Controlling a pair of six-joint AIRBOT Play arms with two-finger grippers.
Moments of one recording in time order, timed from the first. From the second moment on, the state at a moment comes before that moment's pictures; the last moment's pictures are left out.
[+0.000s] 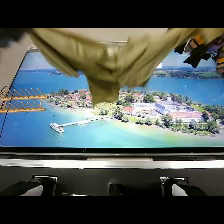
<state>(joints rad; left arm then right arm) -0.09 -1.25 1.91 1.16 -0.93 -1.81 -0.18 -1.16 2.03 -1.13 1.02 1.66</state>
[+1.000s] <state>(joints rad) -0.10 -1.20 1.79 1.44 -1.19 -1.99 -0.18 -1.14 1.96 -1.31 1.33 1.95</state>
